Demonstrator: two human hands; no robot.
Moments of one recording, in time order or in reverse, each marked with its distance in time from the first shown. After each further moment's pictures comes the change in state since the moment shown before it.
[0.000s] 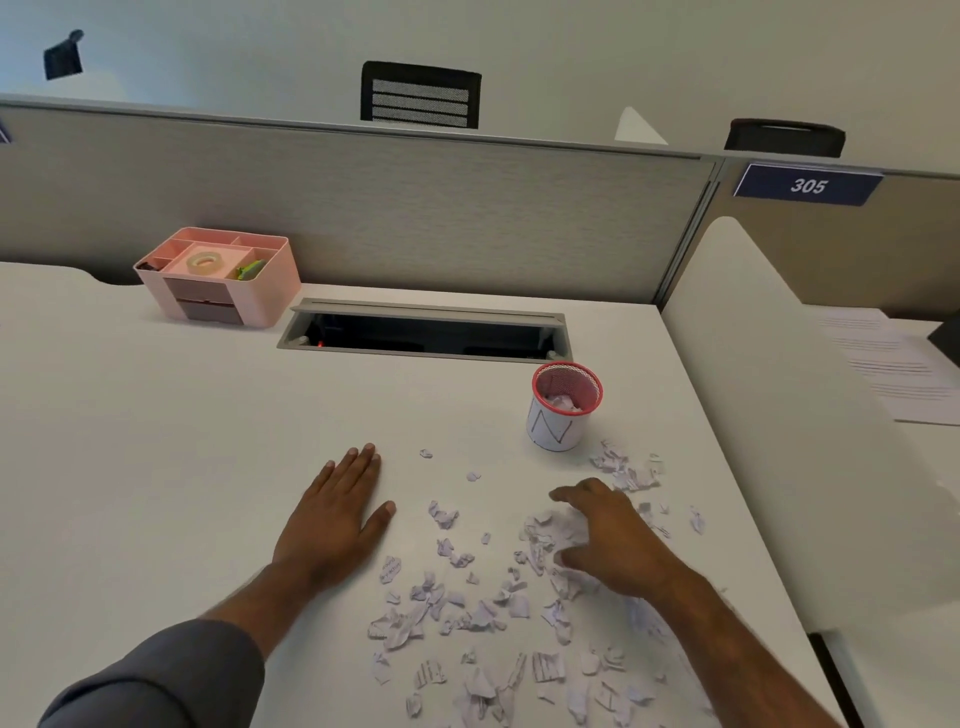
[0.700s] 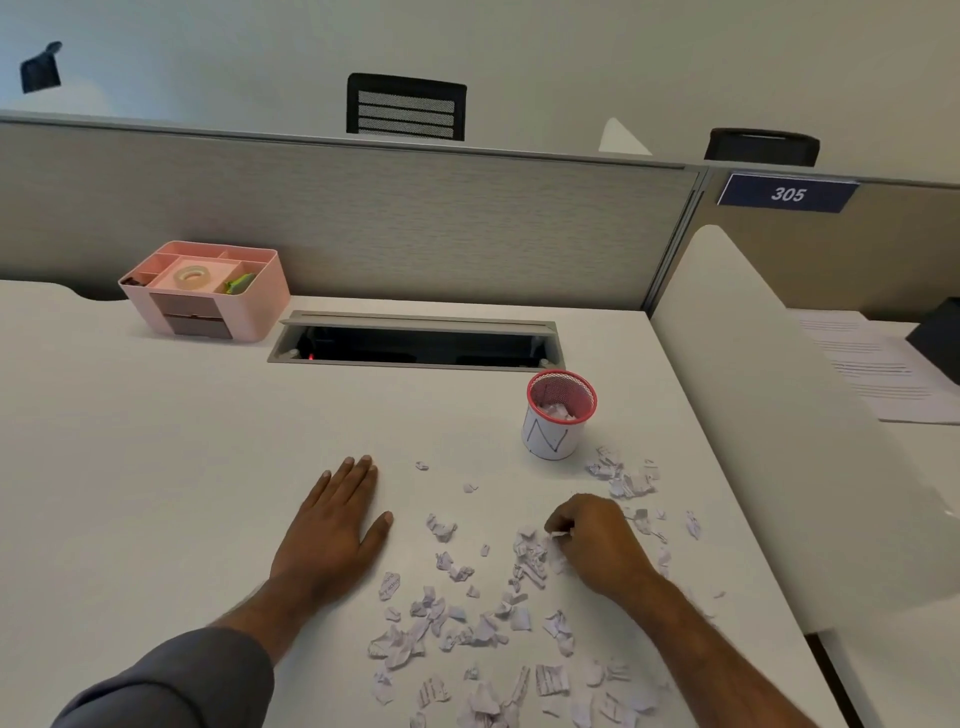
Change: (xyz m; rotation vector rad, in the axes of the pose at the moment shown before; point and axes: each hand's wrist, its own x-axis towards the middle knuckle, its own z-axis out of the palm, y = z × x) left_hand 0.004 0.000 0.001 0.007 0.045 0.017; right_hand 0.017 -0.014 0.013 0.071 0.194 0.089
